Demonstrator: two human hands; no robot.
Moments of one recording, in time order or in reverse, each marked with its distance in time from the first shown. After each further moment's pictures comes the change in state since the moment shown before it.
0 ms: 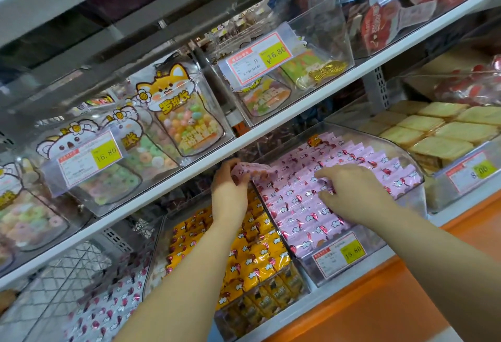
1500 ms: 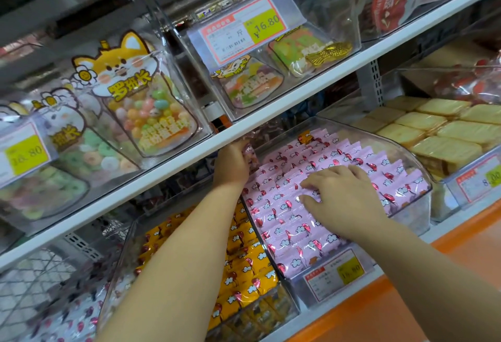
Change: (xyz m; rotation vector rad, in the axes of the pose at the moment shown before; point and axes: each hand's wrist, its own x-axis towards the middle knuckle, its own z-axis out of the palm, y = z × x) left_hand 0.069 0.003 0.059 0.175 -0.166 0.245; right_hand 0.011 -0.003 0.020 -0.047 -0.048 0.043
